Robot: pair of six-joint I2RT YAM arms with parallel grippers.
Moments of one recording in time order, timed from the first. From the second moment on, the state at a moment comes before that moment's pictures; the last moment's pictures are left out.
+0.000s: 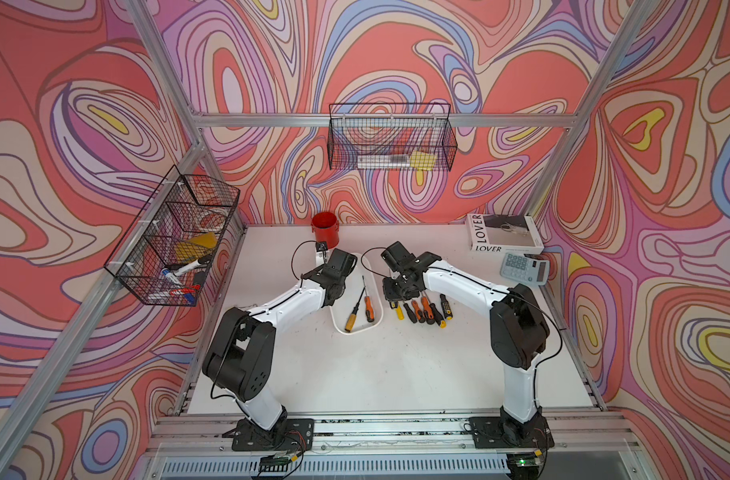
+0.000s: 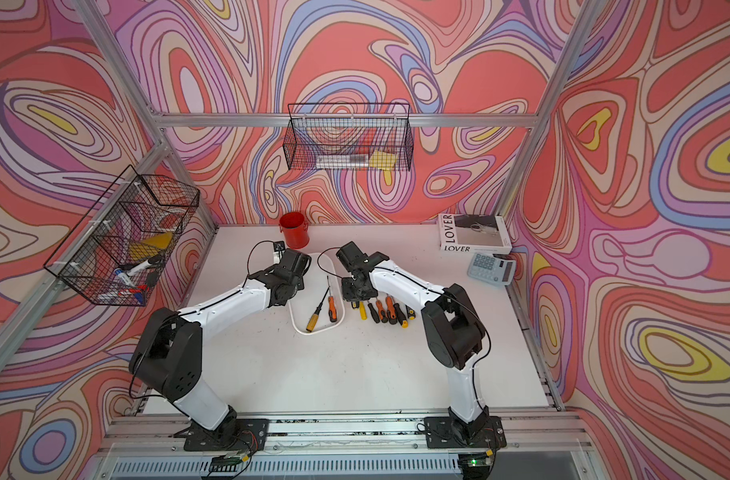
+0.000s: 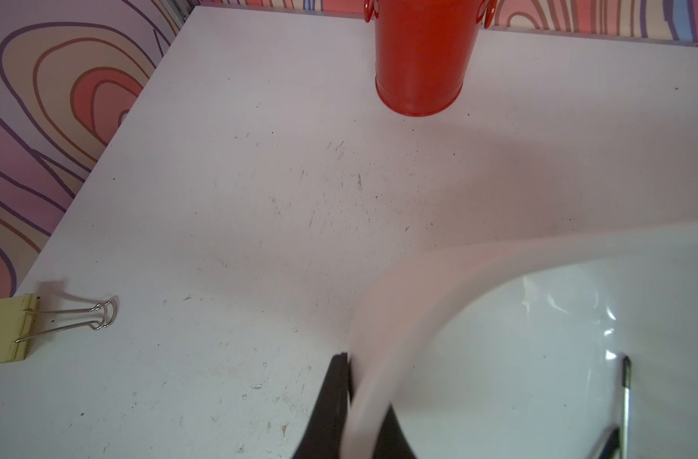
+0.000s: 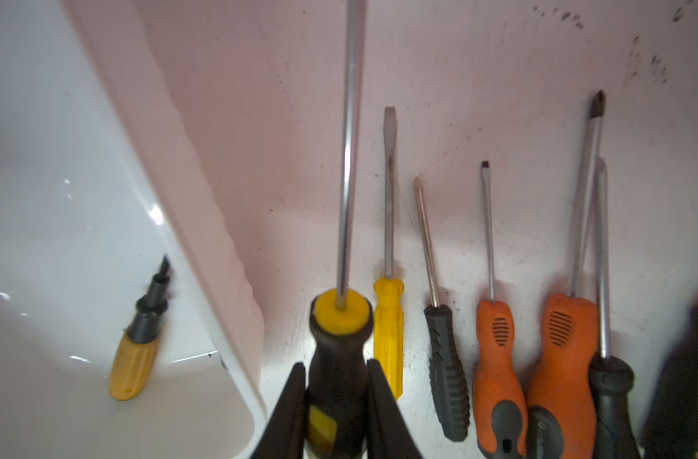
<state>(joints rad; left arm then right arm) -0.46 1.67 1.14 -0.41 -0.60 -0.52 0.65 2.01 1.62 -0.83 0.00 0.47</state>
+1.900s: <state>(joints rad) -0.46 1.67 1.14 -0.41 -0.61 -0.51 0.68 1.82 1.50 -0.58 -0.24 0.73</state>
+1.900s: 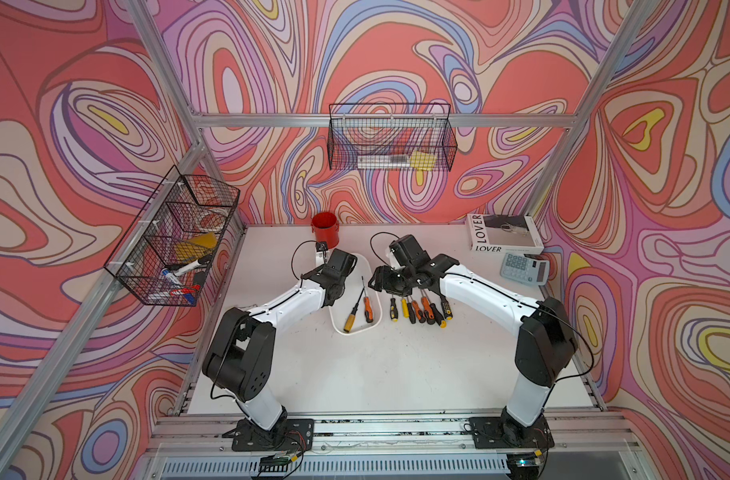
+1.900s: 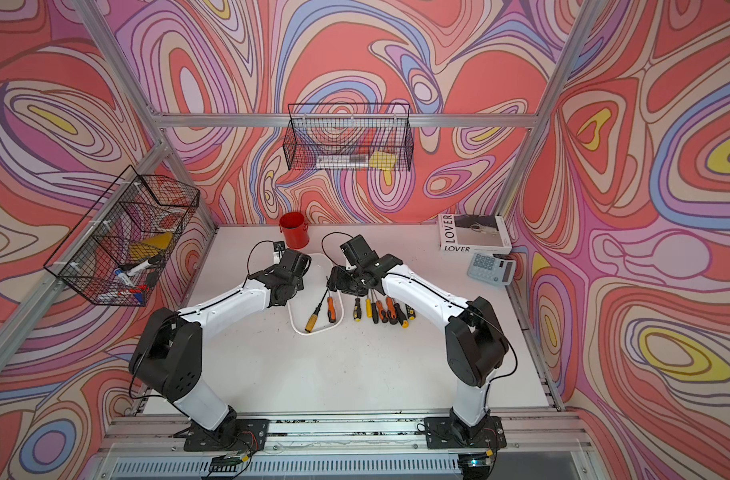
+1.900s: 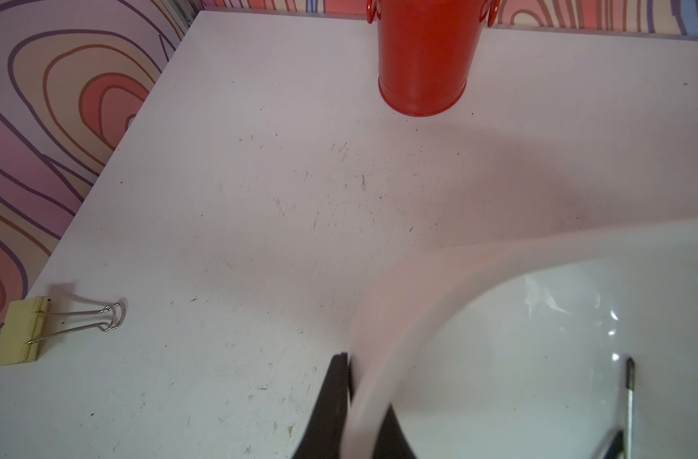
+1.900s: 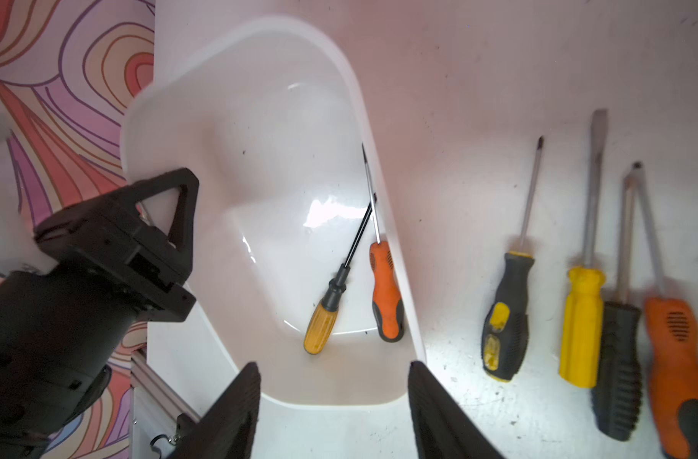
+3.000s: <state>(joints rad) -0.46 1.67 1.14 -0.41 -0.60 -0.51 0.80 2.10 1.51 -0.42 -0.36 1.06</state>
